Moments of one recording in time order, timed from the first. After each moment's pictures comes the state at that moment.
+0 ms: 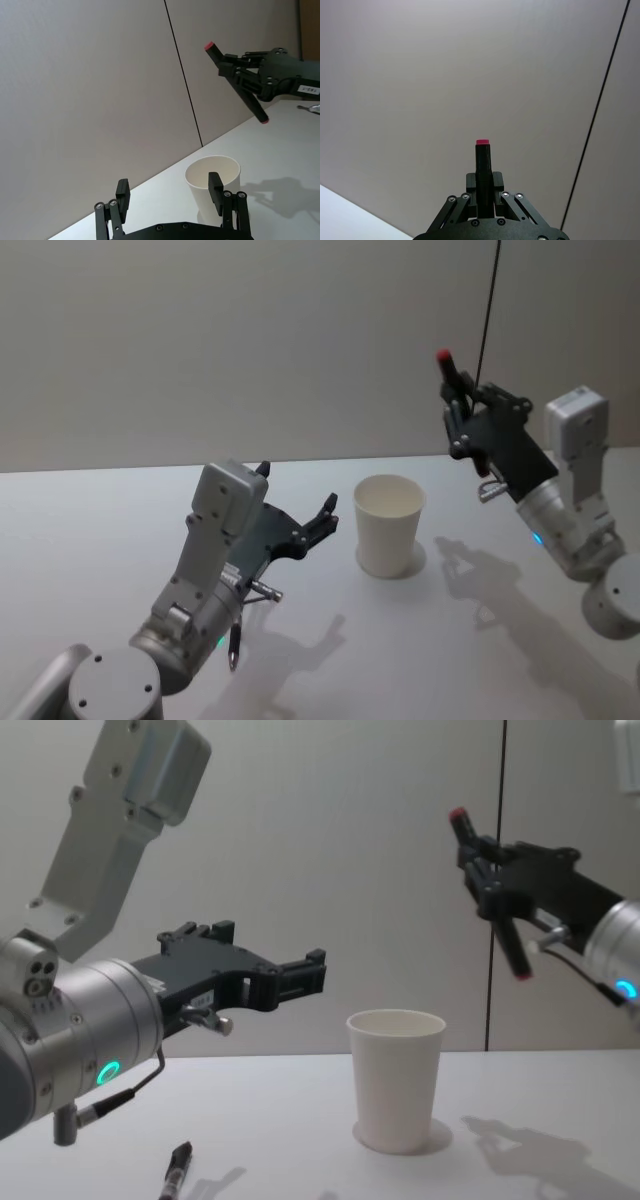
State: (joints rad) left arm -0.24 0.38 0.45 -1.63 -0.20 0.01 -0.01; right arm 0.53 0.16 -0.31 -1.08 0.06 -0.48 0.22
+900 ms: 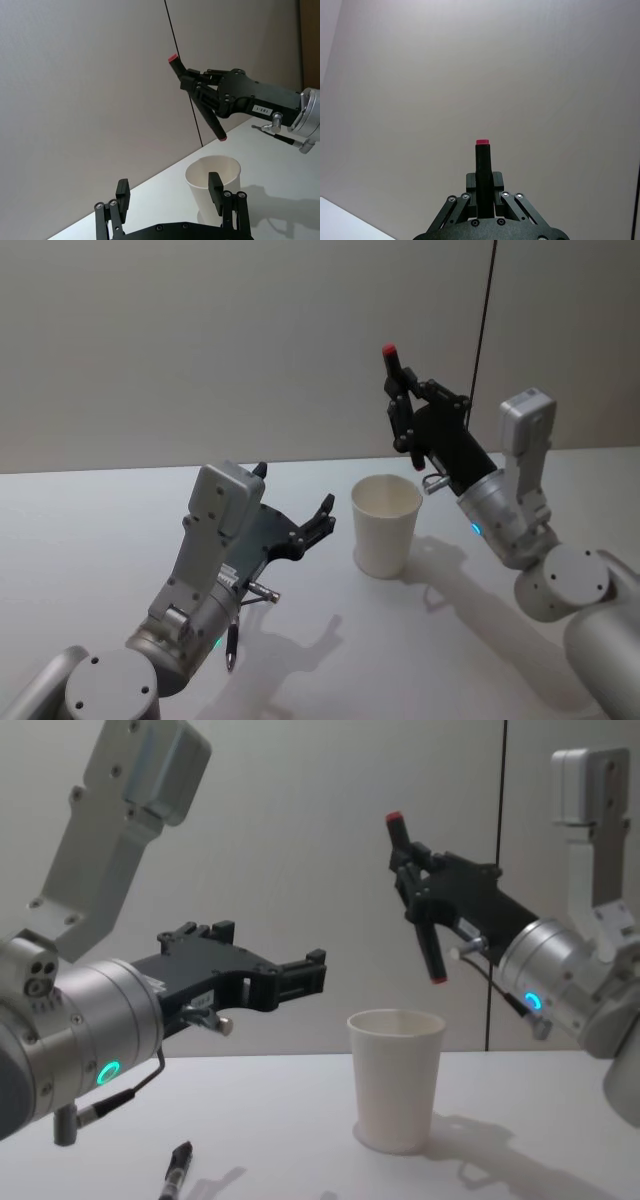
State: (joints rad) left arm -0.24 0.38 0.45 -1.63 -0.20 0.01 -0.01; right arm 0.74 0.02 -0.35 -0.65 0.21 -0.74 0.36
